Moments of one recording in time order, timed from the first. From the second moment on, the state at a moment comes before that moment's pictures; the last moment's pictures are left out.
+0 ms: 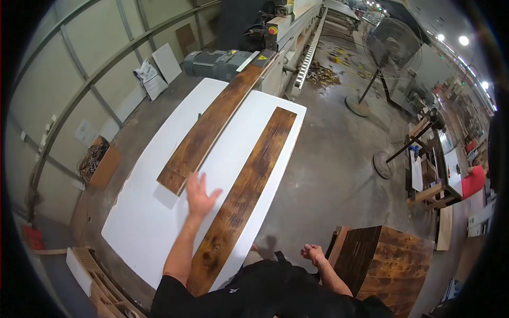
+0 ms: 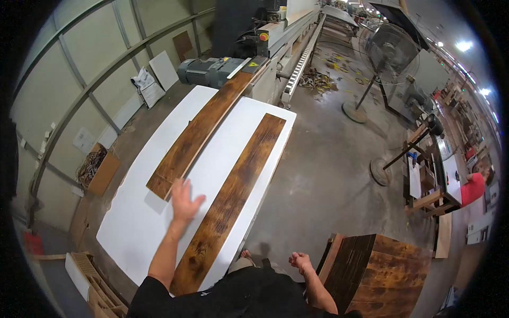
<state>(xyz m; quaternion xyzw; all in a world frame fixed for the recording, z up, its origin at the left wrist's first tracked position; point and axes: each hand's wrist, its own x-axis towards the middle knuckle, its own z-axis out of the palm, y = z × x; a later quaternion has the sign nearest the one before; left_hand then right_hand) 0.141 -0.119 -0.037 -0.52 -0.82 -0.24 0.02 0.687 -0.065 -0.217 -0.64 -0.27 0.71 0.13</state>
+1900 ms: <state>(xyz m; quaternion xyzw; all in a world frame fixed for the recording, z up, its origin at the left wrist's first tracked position) 0.072 -0.152 0.040 -0.28 -0.88 -0.29 -0.24 0.666 0.016 -0.171 -0.64 -0.37 0.65 0.17</state>
